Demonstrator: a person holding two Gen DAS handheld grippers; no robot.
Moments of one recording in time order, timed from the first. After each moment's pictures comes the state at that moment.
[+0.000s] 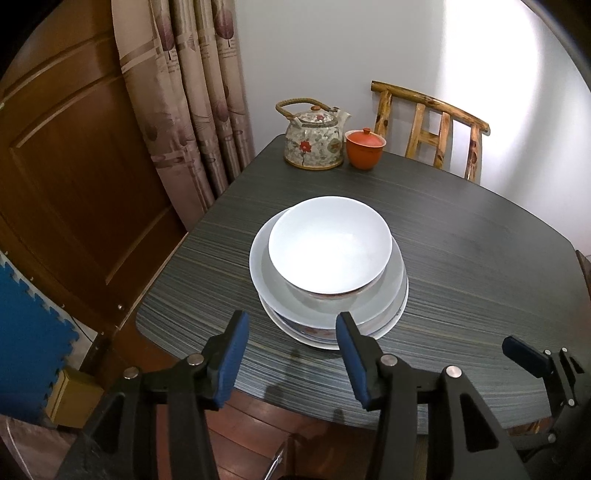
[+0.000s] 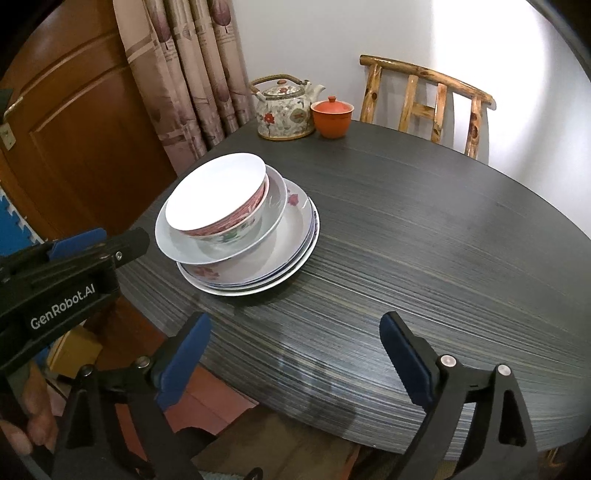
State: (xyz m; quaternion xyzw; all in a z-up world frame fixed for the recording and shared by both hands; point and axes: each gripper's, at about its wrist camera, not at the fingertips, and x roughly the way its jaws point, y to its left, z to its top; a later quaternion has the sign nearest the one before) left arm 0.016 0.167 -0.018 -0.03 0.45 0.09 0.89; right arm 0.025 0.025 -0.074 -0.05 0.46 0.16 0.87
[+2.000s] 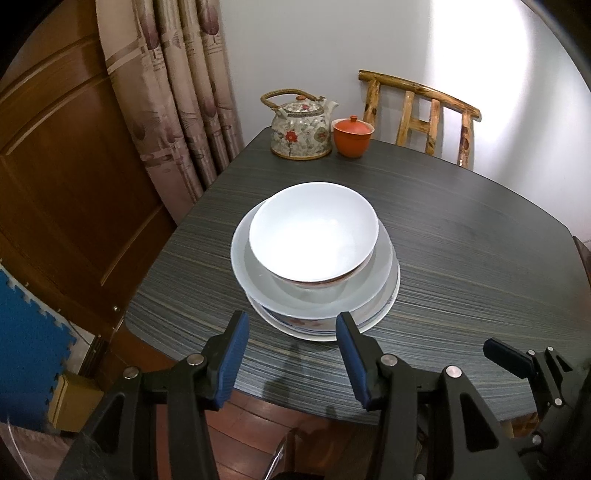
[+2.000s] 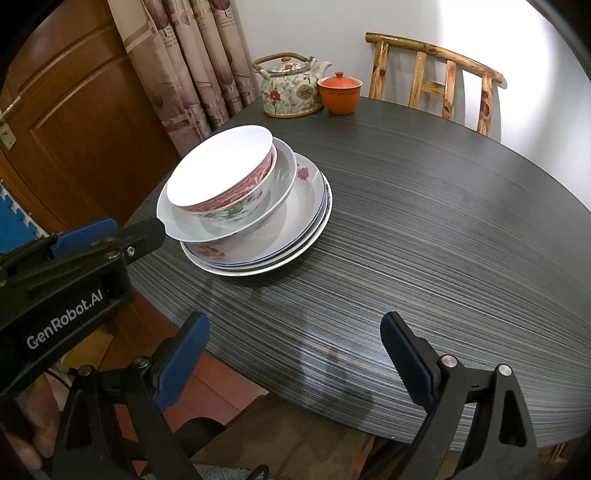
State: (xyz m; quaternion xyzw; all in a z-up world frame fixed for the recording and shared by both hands) left arm 0.022 0.159 -0.029 -0.02 0.46 0.07 0.88; right arm 0.027 0.027 -0.091 -0.04 0.49 0.17 0.85
